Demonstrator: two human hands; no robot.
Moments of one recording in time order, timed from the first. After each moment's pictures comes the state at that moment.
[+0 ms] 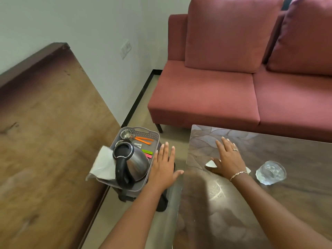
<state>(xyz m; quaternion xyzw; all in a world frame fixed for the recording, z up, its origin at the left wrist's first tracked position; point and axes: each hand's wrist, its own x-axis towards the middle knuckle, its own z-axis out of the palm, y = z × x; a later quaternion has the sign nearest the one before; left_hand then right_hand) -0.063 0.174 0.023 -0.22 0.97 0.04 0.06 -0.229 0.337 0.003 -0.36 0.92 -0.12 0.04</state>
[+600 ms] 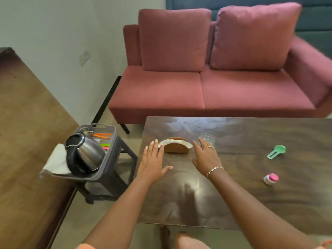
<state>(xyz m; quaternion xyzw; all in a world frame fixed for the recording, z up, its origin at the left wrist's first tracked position) -0.073 0.377 0.033 -0.15 0.98 0.03 0.08 -0.187 0.537 0.025 -0.33 0.94 -0.12 0.05</state>
